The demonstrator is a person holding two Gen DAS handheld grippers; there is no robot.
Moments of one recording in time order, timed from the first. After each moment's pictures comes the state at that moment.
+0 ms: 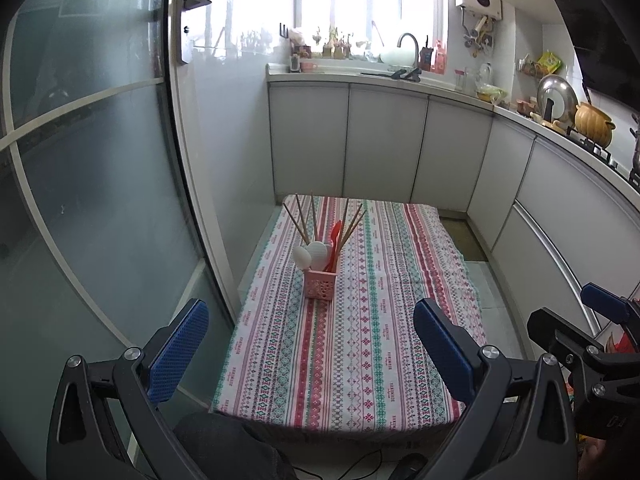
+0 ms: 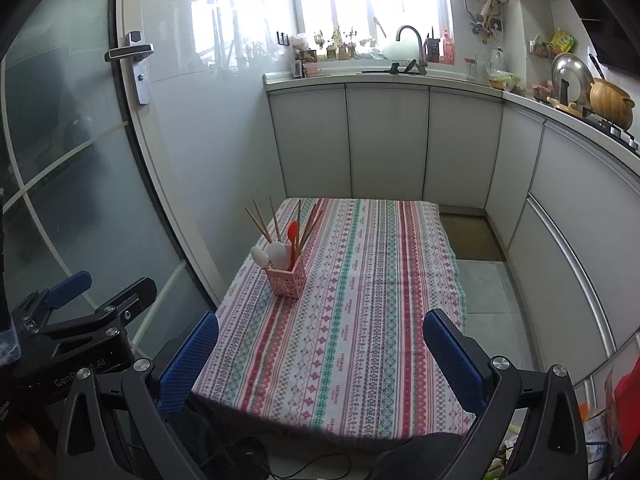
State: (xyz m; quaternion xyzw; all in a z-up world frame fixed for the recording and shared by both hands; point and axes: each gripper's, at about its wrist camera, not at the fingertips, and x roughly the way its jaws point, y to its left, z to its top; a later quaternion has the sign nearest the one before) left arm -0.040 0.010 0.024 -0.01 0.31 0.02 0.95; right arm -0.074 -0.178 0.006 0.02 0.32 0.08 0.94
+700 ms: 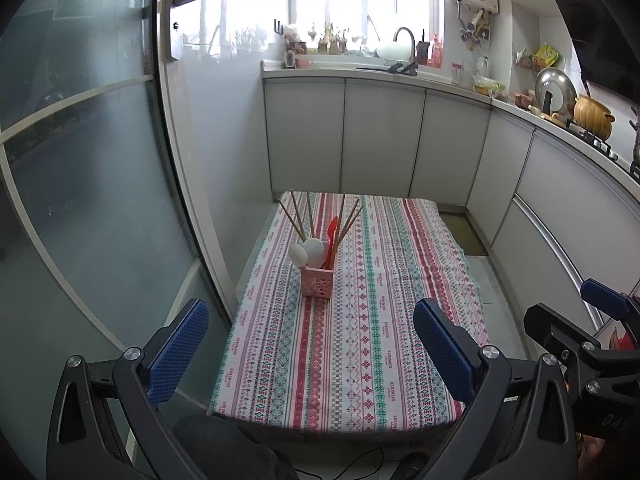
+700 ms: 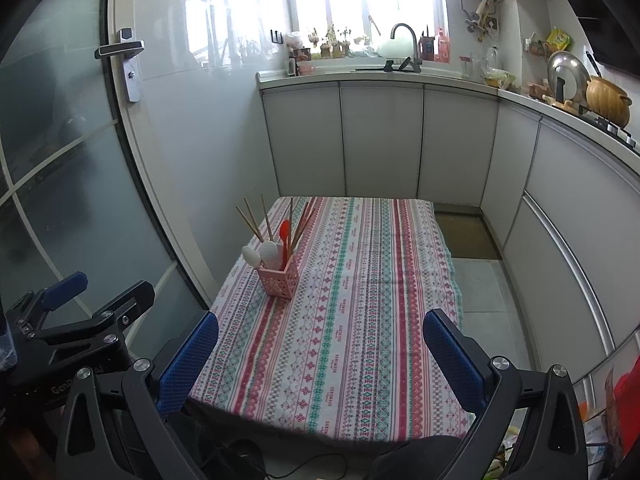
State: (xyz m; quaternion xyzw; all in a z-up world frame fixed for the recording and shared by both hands) left arm -0.033 0.002 0.015 -0.01 0.31 0.02 0.95; right arm -0.066 -0.181 -0.002 0.02 0.32 0.07 0.94
